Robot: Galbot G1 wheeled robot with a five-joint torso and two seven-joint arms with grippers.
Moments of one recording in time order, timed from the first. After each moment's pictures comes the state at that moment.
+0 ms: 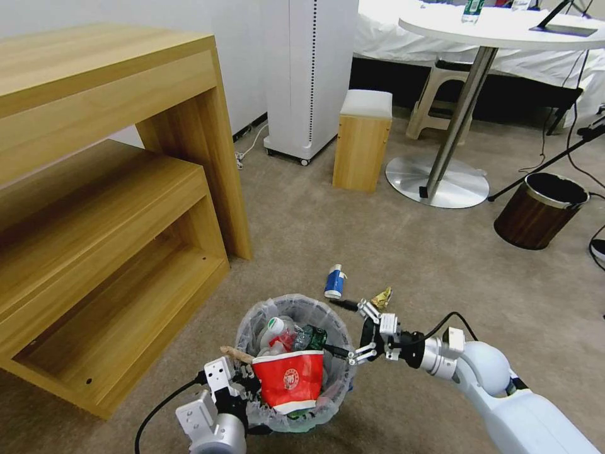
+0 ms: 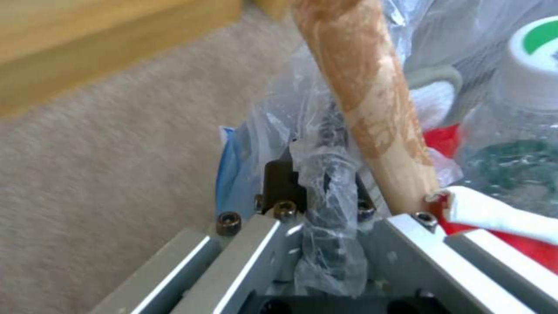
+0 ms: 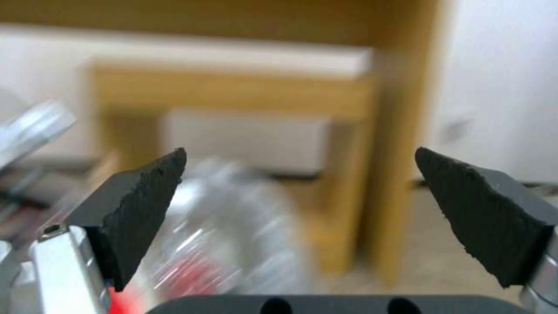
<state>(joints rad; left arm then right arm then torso) 1.79 -1.58 -0.28 -2.35 -0.38 0.48 -0.46 -1.19 0.95 0.31 1.80 0.60 0.24 -0.84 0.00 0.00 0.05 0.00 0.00</state>
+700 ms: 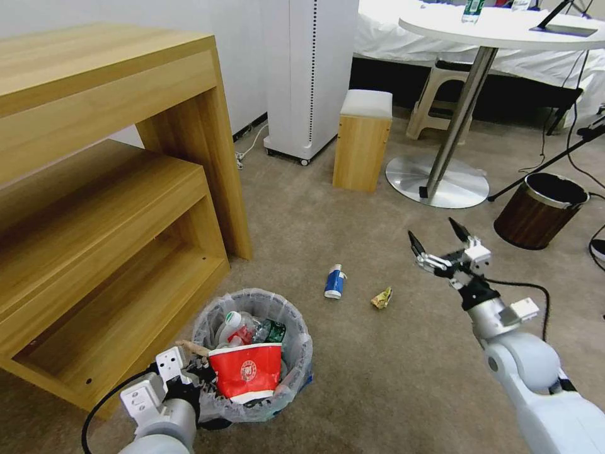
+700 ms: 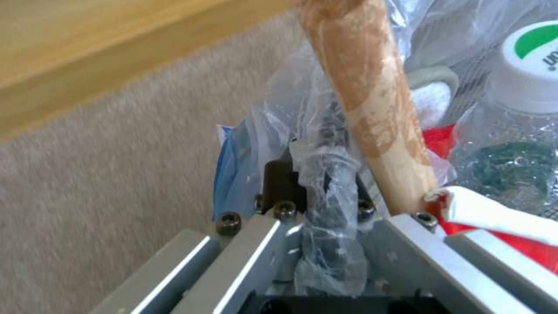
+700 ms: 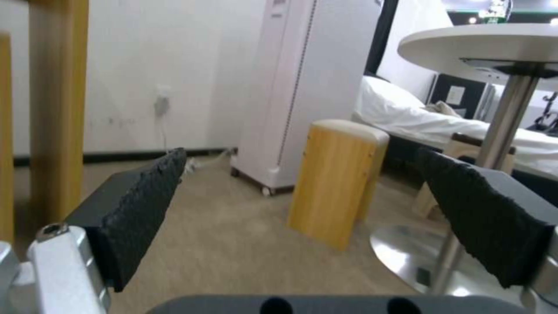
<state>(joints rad) 1.75 -1.48 -0.48 -2.44 -0.71 0.66 -0.63 -1.32 1.03 0.60 1.83 0.34 0.27 -0.18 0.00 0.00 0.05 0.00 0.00</state>
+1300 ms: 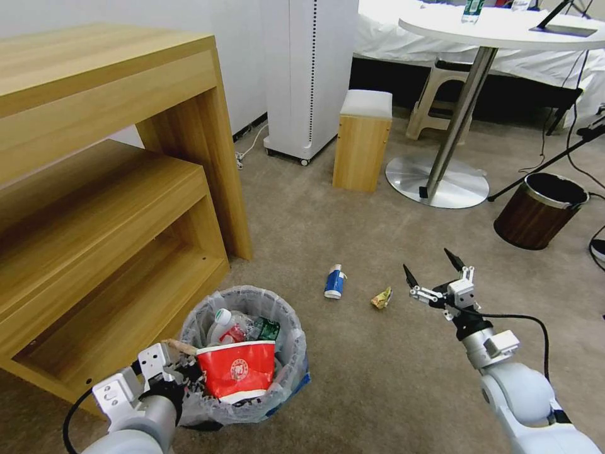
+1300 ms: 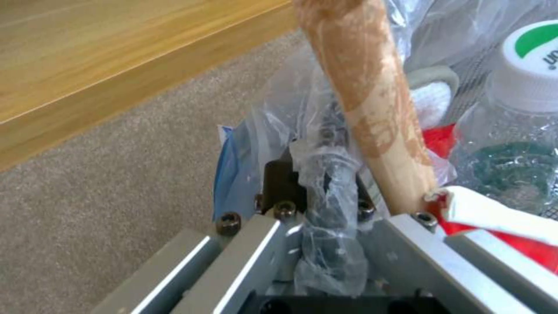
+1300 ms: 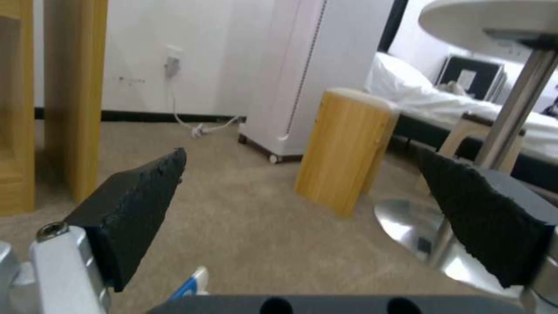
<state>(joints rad) 1.72 -1.44 -0.56 -2.49 -0.80 0.70 -0.66 -1.39 1.09 0.58 1.80 0.24 0.30 -0.18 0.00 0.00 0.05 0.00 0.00</state>
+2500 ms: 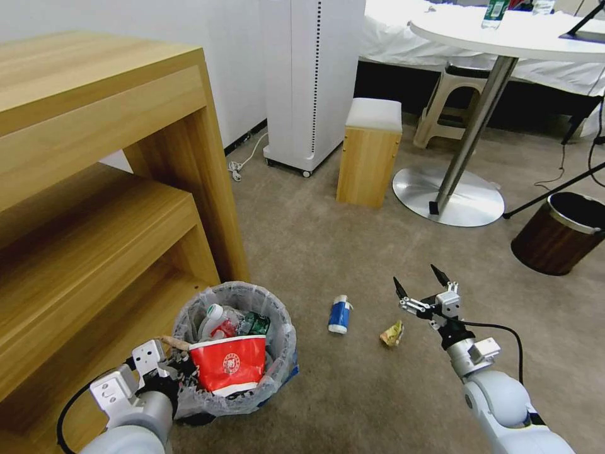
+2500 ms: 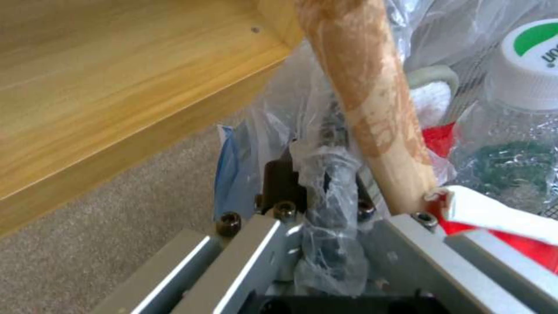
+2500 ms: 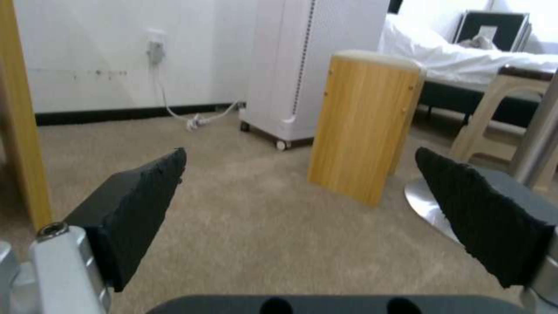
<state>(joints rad) 1.71 -1.45 -0.57 -2.45 -0.76 0.67 -0.63 -1.34 1.11 0.51 1.68 0.30 0.33 -0.17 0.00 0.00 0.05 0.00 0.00</state>
